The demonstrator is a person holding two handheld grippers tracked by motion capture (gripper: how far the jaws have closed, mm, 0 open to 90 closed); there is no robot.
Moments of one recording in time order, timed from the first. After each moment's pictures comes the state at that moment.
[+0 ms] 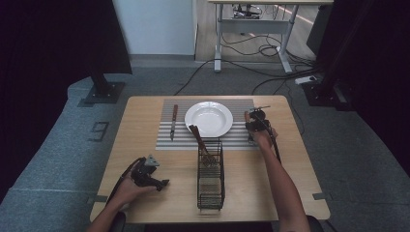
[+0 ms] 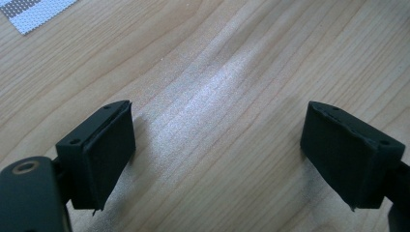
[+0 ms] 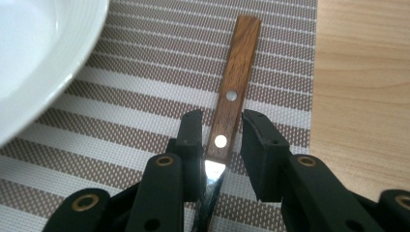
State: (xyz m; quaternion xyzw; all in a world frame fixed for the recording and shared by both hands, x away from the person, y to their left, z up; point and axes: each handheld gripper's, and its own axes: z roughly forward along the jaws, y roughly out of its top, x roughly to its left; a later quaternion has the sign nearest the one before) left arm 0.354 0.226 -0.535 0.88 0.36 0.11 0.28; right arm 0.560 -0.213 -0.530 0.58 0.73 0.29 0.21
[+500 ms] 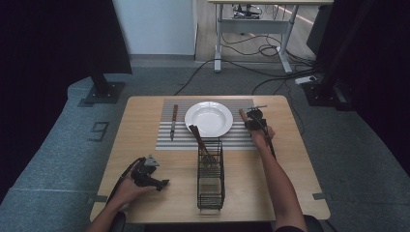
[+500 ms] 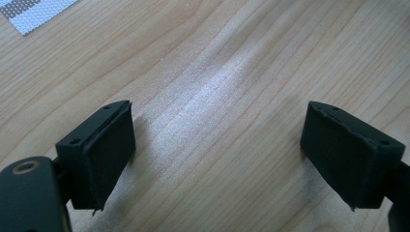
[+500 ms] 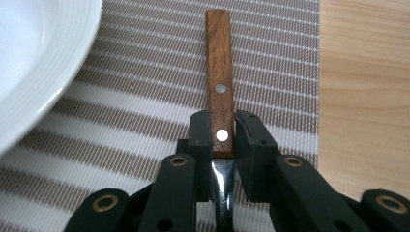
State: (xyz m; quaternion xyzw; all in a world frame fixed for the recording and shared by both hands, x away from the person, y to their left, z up) left arm 0.354 0.226 -0.535 0.88 0.36 0.11 0.28; right arm 0.571 -0.206 -0.538 0.57 0.73 0.29 0.23
